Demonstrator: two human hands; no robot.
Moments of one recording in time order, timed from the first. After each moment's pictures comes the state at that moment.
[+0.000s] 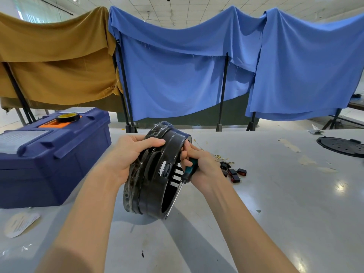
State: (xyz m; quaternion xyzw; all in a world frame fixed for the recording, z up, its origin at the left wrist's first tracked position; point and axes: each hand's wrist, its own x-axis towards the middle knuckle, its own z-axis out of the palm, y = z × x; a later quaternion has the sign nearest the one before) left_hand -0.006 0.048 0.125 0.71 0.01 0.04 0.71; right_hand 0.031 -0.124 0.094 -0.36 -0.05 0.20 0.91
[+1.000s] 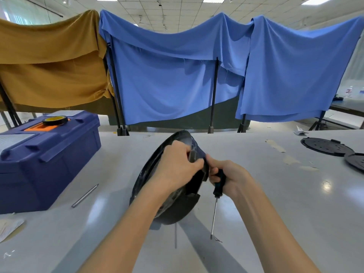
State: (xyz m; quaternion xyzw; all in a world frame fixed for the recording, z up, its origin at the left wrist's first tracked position) left_hand -0.007 -0.067 0.113 0.89 -0.10 0.17 0.41; right_hand 0.038 -0.209 0.082 -0.49 0.08 0.15 0.85
